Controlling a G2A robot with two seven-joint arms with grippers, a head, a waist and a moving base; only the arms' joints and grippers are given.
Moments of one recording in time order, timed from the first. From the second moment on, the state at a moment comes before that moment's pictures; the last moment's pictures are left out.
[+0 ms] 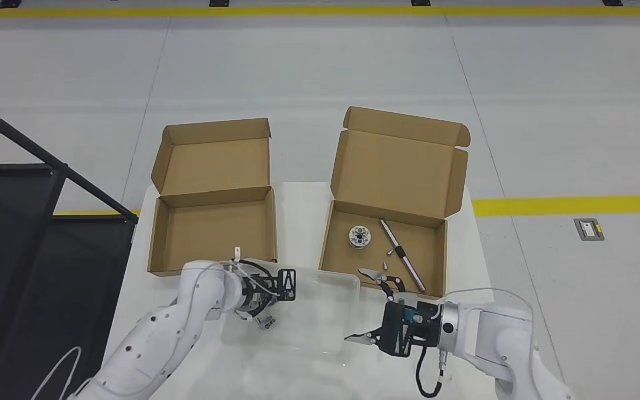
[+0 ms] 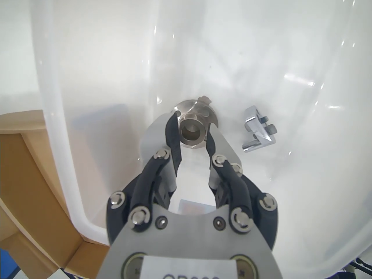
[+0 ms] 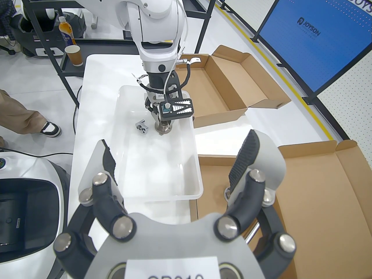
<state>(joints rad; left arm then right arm) 0.73 -1.03 -0.85 -1.36 1.58 -0.95 -0.56 -1.20 -1.21 1.35 -1.89 -1.56 -1.01 0.05</state>
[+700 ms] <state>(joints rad) 0.69 -1.04 -0.85 -1.29 1.54 -1.00 -0.55 -1.20 -1.21 1.35 -1.89 -1.56 -1.01 0.05</state>
